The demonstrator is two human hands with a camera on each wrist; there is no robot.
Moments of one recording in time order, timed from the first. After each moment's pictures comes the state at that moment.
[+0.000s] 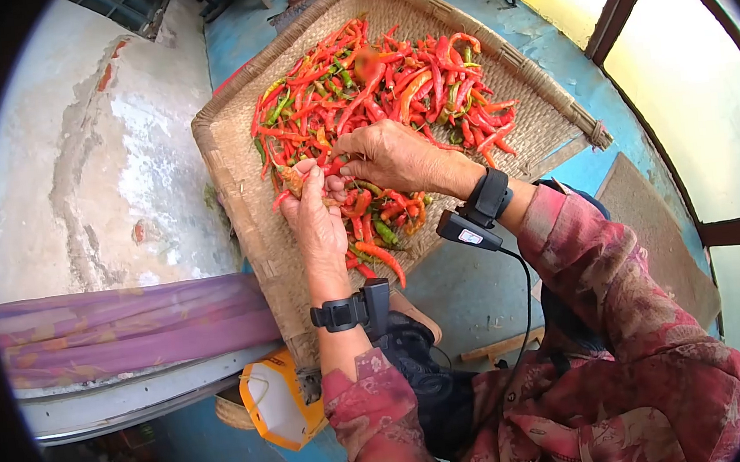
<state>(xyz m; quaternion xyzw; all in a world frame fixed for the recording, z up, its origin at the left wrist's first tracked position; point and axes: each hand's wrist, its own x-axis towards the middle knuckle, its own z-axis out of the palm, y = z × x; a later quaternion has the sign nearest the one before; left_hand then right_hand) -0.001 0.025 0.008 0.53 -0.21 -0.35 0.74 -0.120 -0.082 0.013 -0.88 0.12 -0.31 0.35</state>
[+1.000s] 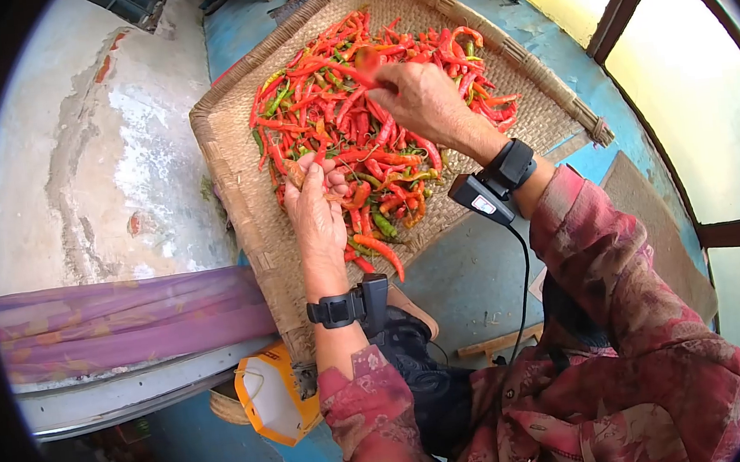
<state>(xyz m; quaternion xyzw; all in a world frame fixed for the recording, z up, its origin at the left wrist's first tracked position) 0.004 0.028 0.001 0.54 -0.19 -0.37 0.73 -0.138 -0.116 0.023 -0.84 0.34 -0.35 0.23</state>
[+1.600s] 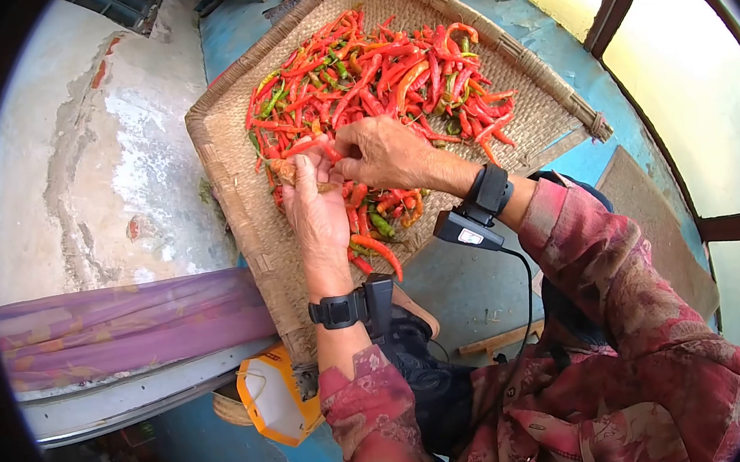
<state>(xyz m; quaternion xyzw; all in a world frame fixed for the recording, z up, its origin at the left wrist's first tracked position) -0.012 0.019 0.008 0.43 -0.21 -0.39 0.79 -0.113 -0.075 0.006 -0.84 0.19 -0.26 0.44</state>
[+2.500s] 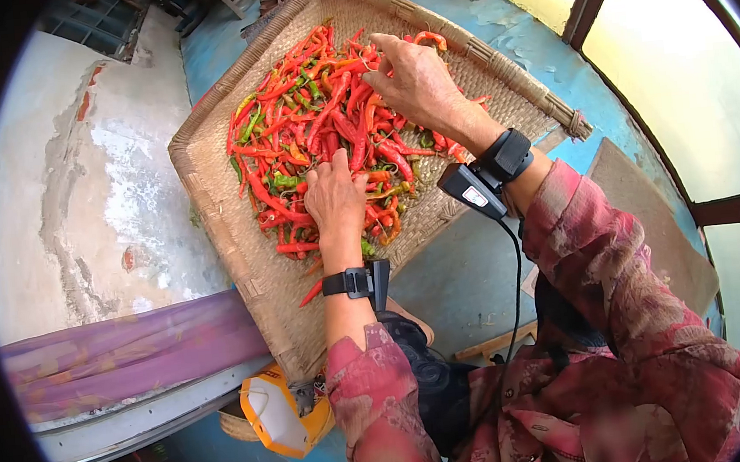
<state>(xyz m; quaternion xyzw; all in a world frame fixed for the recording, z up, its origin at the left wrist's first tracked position) -0.029 -0.021 -0.029 0.78 -0.61 0.10 0.09 -0.169 -0.151 0.022 -0.79 0.36 -0.46 0.20</state>
